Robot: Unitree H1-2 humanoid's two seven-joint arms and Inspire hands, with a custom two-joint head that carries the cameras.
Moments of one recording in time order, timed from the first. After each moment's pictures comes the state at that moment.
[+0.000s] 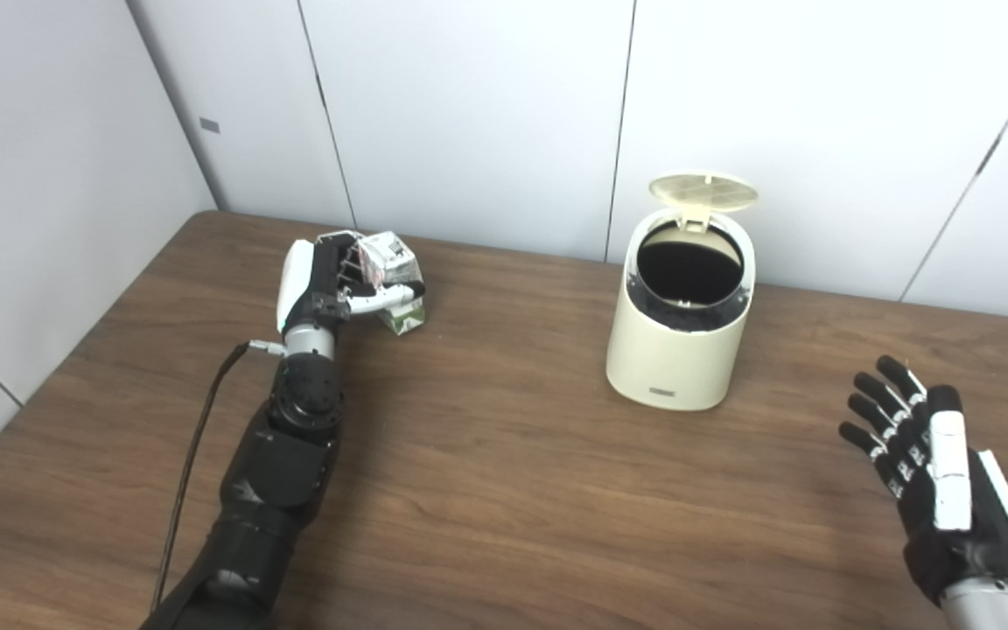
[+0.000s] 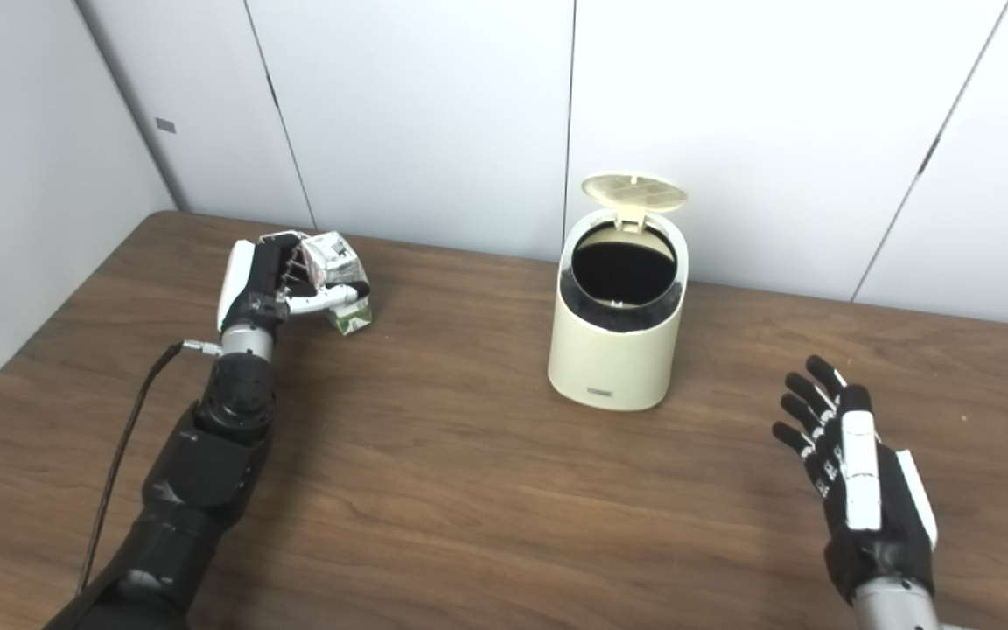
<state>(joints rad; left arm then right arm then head) -0.48 0.31 0.11 0.46 0.27 0.05 0.27 -0.05 -0.08 -0.06 -0.37 0.10 0.42 0.04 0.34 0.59</state>
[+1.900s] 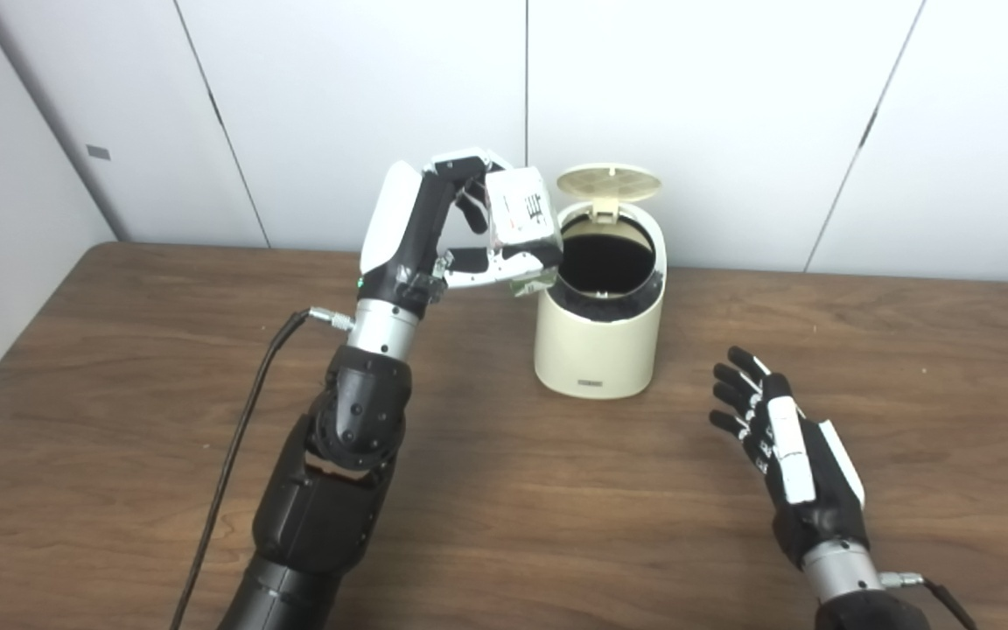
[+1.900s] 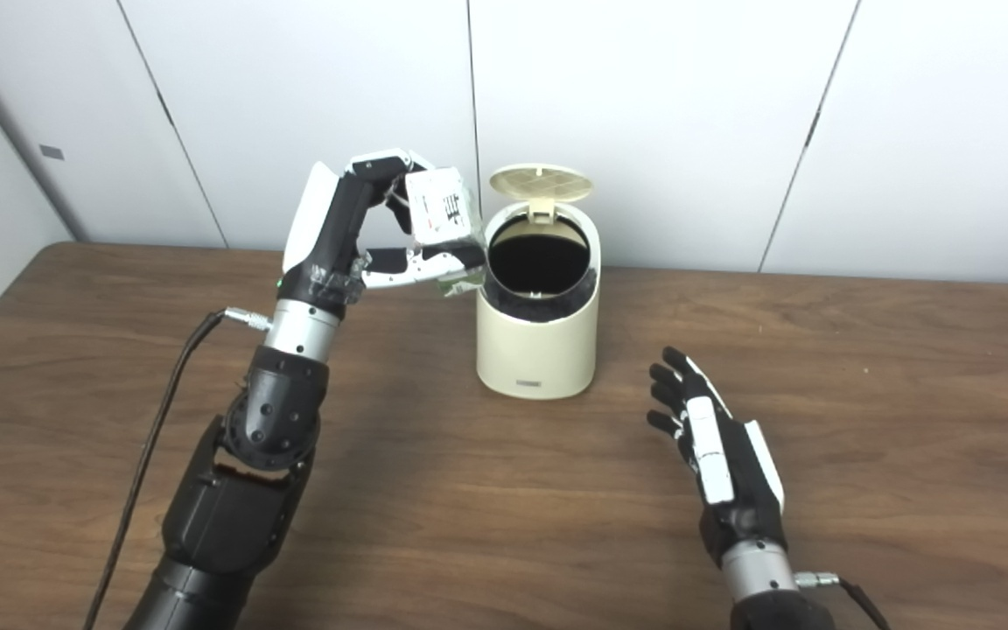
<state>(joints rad) -0.50 0.12 -0.12 -0.01 0.44 -0.13 0.13 -0.02 -0.02 0.04 -0.28 -0.03 0.31 0.03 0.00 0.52</state>
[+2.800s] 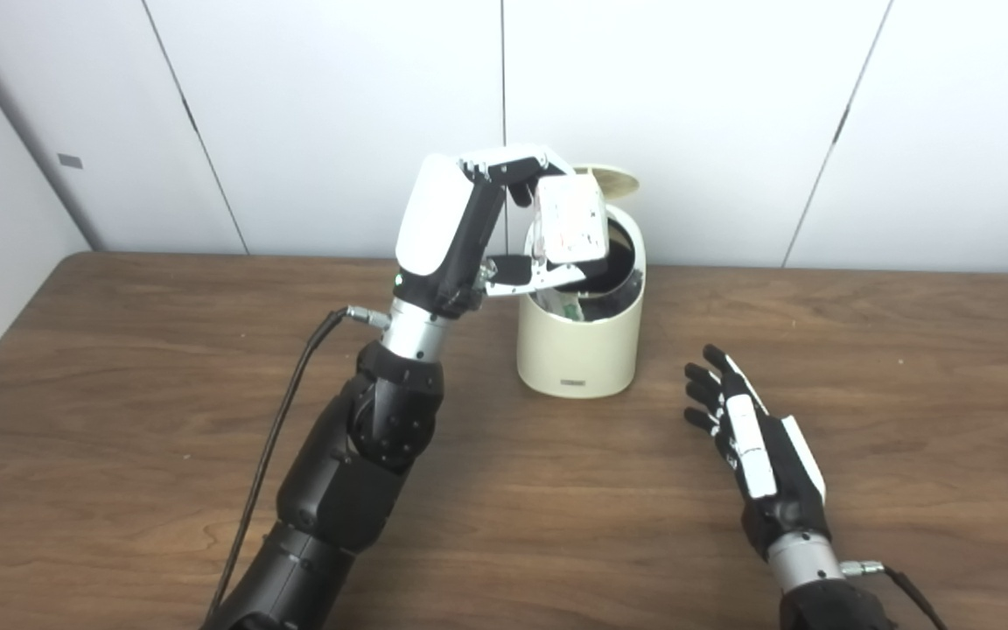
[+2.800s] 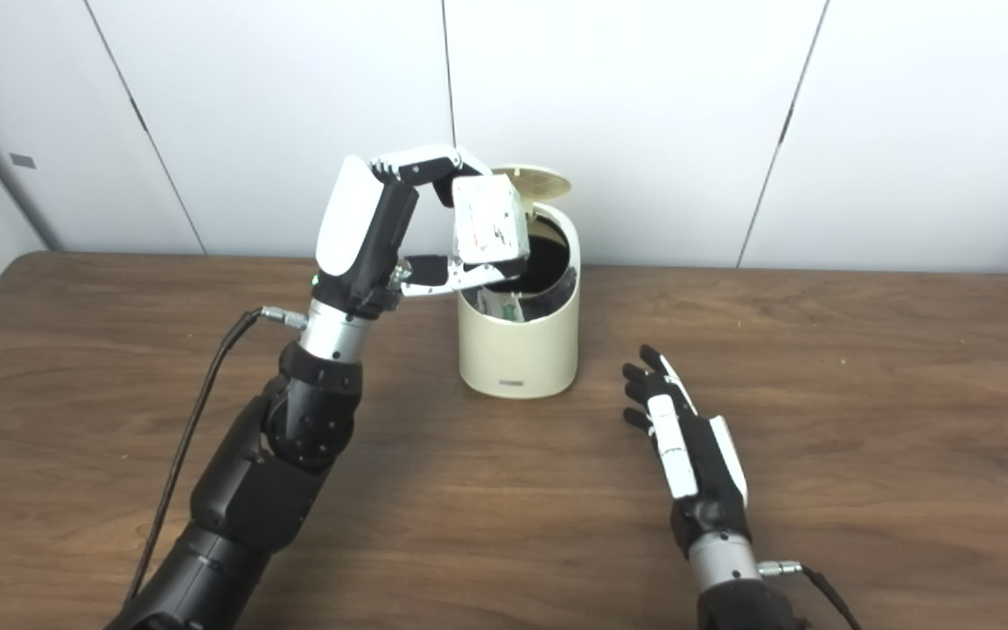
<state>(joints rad) -0.58 0.13 -0.24 0.21 0.61 -0.45 0.36 -0.03 0.00 0.07 -0.24 -0.08 0.27 0.00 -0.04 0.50</state>
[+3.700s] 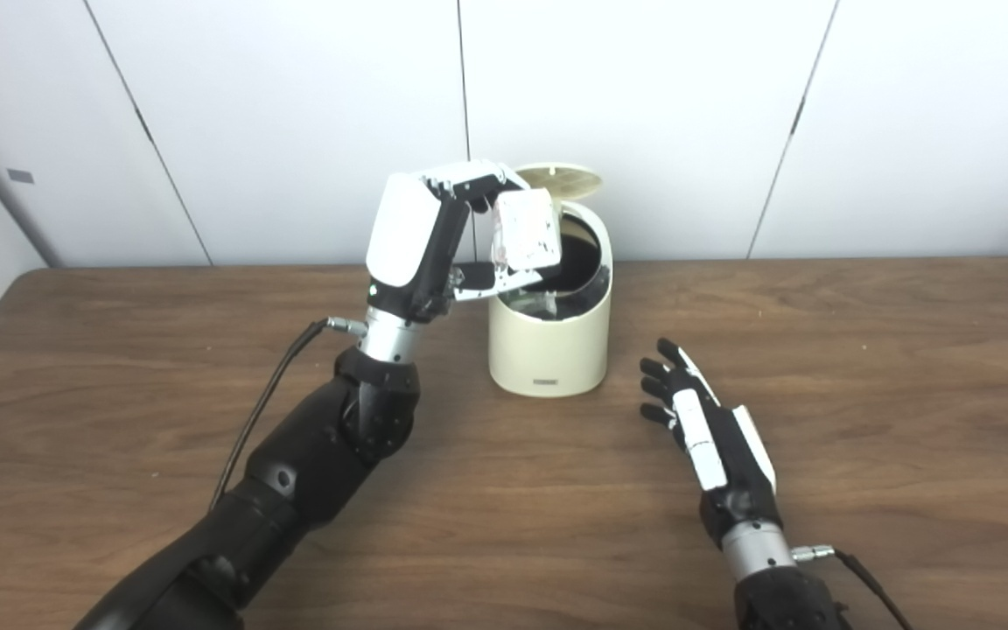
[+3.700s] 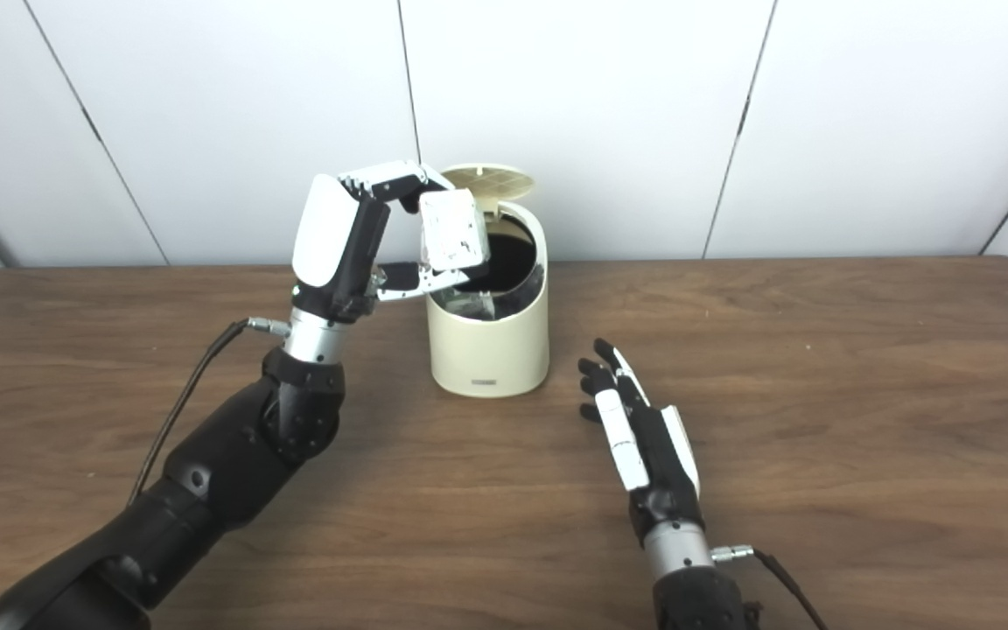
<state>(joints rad) -0.74 0.27 -0.58 0.51 0.53 -0.45 0.78 -0.03 0.03 0.11 -0.23 -0.13 0.25 -0.03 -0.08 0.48</state>
